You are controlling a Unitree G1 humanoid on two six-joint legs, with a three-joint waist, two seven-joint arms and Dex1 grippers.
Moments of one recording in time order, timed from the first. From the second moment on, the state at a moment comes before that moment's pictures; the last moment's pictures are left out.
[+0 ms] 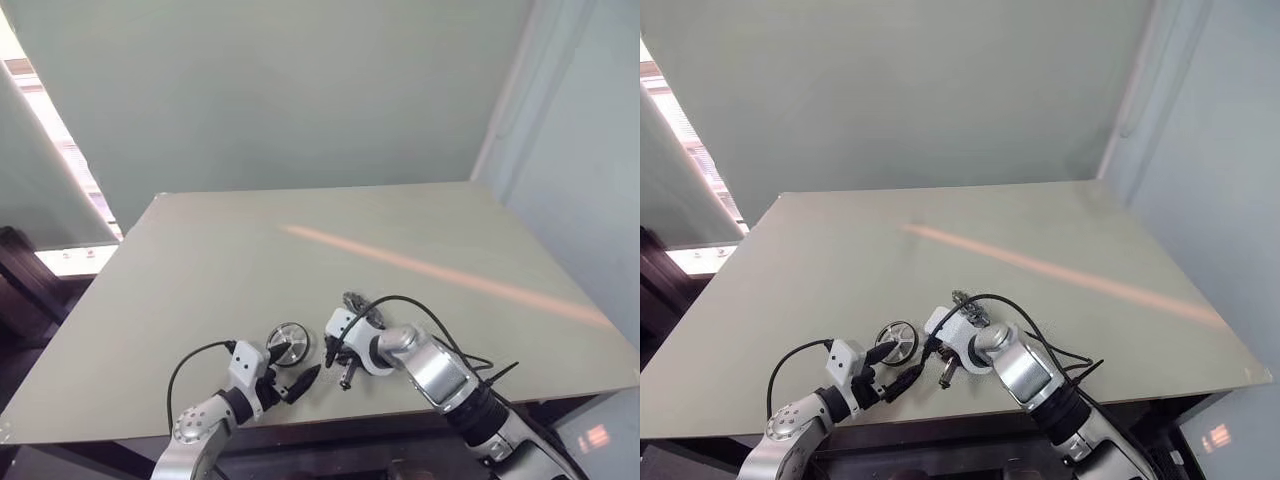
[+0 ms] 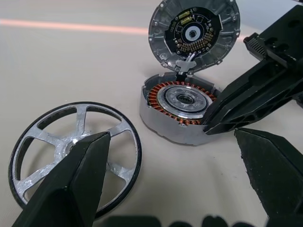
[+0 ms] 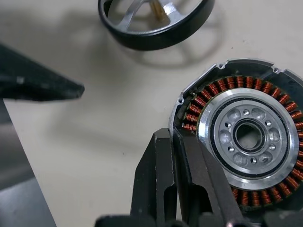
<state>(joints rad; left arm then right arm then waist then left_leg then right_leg) 0.18 0.34 -0.05 -0.01 -0.33 0.07 -0.70 -0.46 -0.14 0.58 -0.01 -0.14 0.89 0.71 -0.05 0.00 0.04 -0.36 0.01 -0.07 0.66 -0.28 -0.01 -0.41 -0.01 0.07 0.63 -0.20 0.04</state>
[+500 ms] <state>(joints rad) 0.17 0.33 -0.05 -0.01 -0.32 0.07 -0.70 -0.43 -0.09 0.52 0.01 -0.06 0.90 0.60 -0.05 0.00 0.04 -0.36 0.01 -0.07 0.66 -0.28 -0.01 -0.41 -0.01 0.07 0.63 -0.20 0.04</state>
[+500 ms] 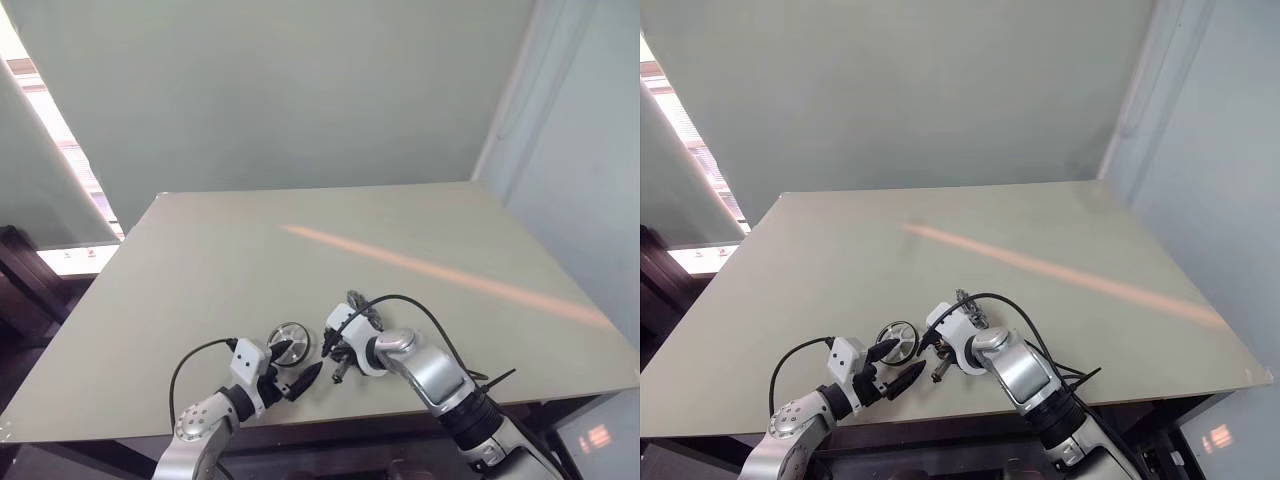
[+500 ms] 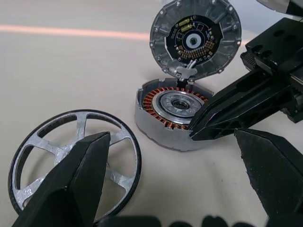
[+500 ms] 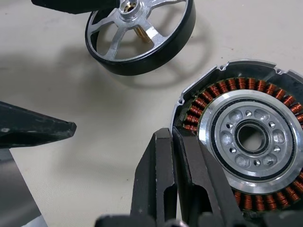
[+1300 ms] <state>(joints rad) 0.17 0.33 -0.05 -0.01 -0.31 0.07 -0.70 -0.43 -0.13 0.53 -0.02 -0.03 0.89 0.60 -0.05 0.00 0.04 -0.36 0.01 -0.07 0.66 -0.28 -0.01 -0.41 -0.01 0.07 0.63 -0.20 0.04</state>
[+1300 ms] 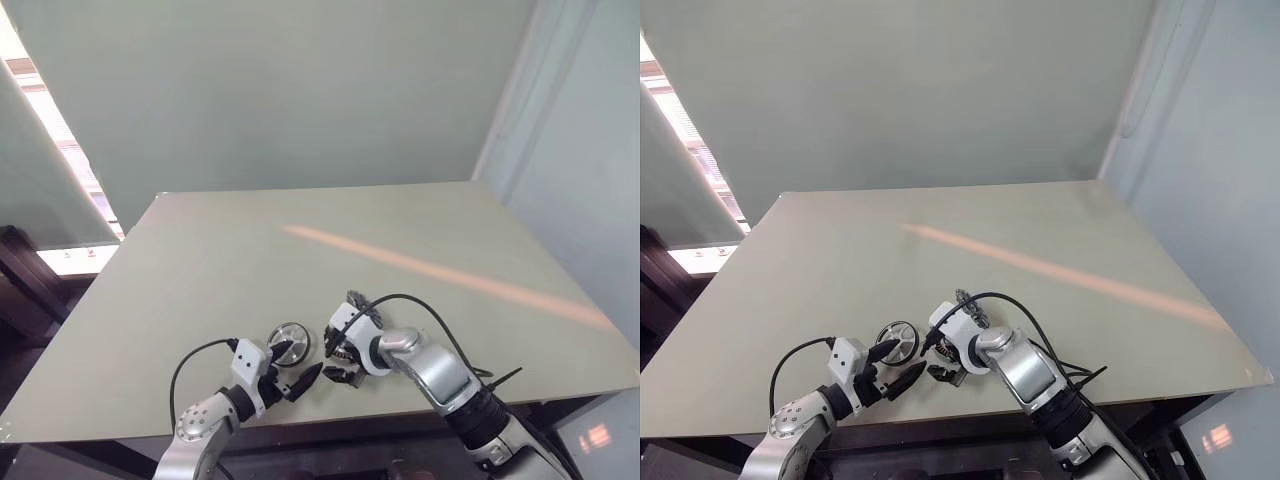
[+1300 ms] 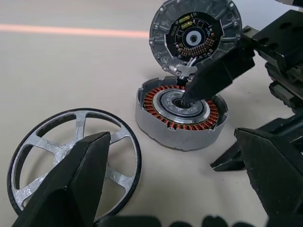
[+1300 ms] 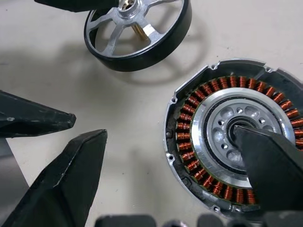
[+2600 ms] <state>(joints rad) 0.02 0.15 0.25 0.06 -0.72 0.68 -0.36 -0.30 -0.25 0.49 -0.19 0.04 0.50 0.69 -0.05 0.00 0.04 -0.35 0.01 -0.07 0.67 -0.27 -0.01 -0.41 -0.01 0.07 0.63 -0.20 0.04</state>
